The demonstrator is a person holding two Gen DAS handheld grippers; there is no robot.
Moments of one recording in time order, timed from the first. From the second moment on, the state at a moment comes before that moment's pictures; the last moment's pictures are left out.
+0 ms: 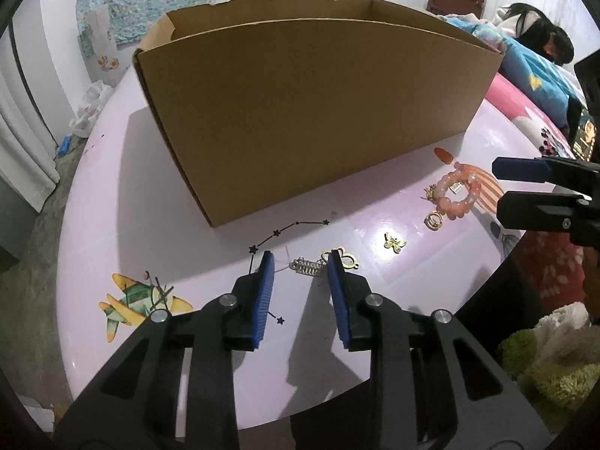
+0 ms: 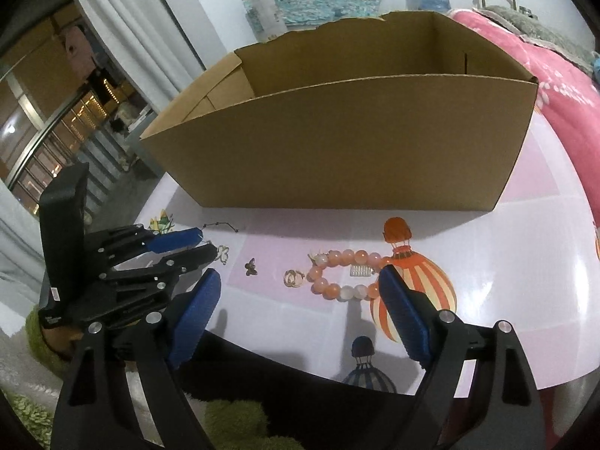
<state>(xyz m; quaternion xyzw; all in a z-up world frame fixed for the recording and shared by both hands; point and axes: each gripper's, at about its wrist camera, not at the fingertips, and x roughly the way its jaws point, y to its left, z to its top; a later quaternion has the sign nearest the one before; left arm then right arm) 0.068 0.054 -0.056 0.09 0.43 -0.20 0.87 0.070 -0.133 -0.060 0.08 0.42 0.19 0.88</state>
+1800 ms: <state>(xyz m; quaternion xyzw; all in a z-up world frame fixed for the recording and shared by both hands) 0.073 0.071 -0.048 0.08 0.43 -0.20 0.88 0.068 -0.141 -0.055 0.09 0.40 0.19 0.89</state>
